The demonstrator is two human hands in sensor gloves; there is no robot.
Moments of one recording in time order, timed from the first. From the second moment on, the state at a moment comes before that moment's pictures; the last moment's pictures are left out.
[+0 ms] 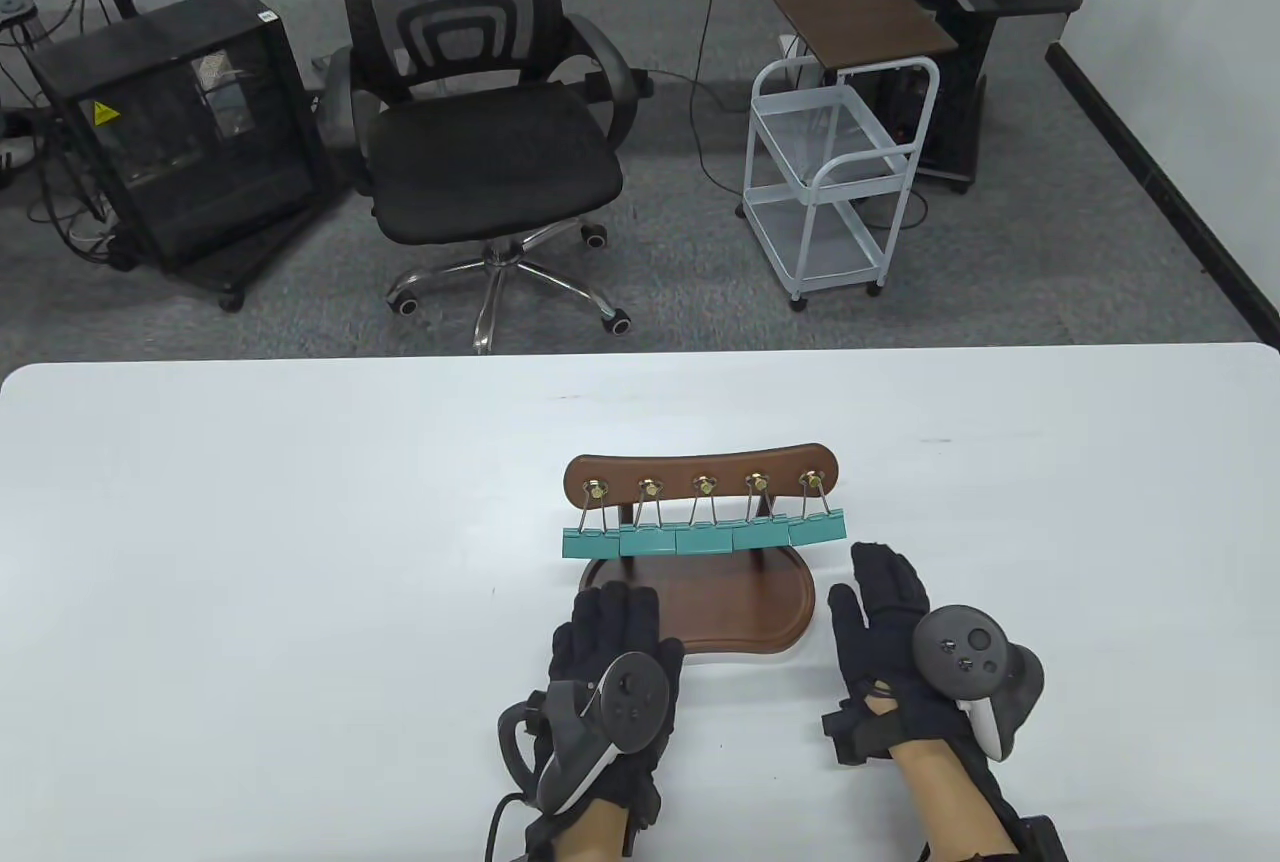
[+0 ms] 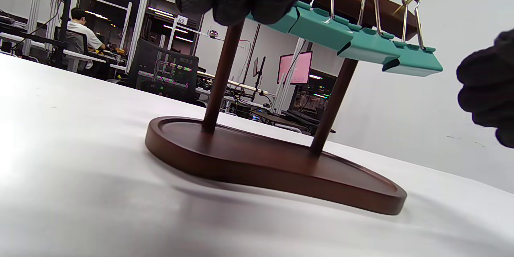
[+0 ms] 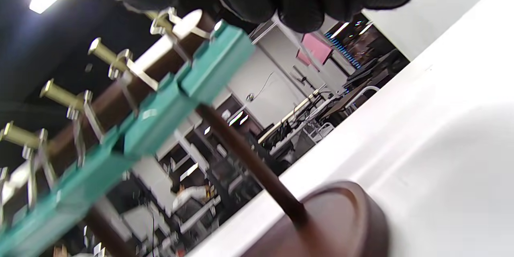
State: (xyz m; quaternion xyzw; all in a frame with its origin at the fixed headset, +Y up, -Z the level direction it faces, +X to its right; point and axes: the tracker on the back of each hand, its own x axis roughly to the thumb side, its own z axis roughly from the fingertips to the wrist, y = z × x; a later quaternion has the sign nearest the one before) left_hand -0.070 -0.724 -0.272 0.05 -0.02 0.14 0.99; right_hand 0.227 -0.724 -0.314 -0.04 -0.18 0.89 0.42
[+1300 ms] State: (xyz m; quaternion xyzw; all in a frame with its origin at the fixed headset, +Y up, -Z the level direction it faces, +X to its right) left_hand -0.071 -0.723 -0.269 0.05 -0.02 0.15 0.99; right_hand 0.231 -0.742 -0.373 -0.05 -0.02 0.76 0.65
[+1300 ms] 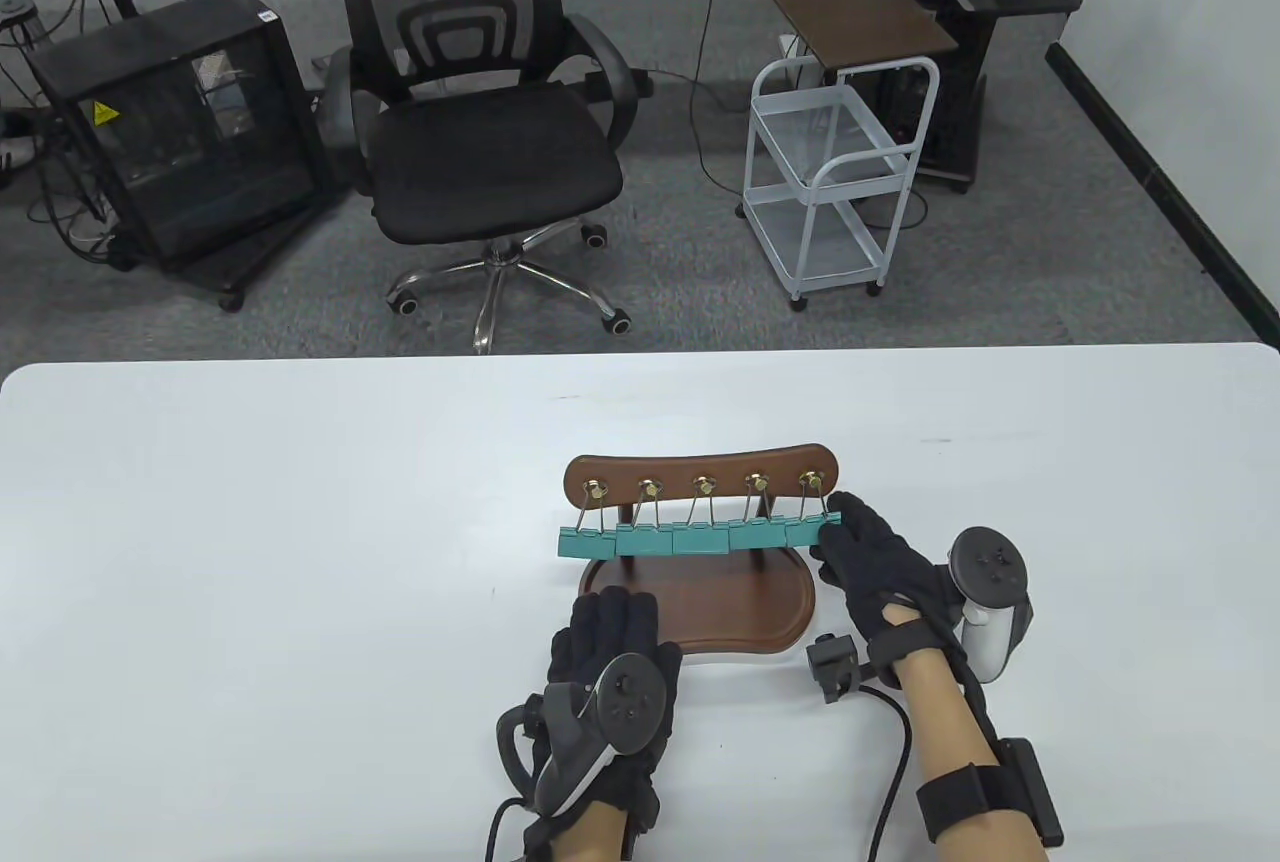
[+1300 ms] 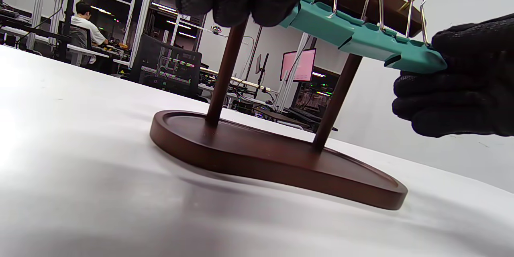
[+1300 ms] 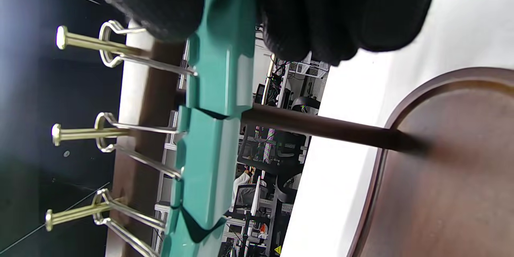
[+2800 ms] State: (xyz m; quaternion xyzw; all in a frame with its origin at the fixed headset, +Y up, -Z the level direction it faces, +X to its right) left_hand -0.072 -0.722 -0.268 0.05 -0.02 0.15 0.99; right_hand 0.253 -0.736 -0.373 -0.03 -0.06 0.75 0.66
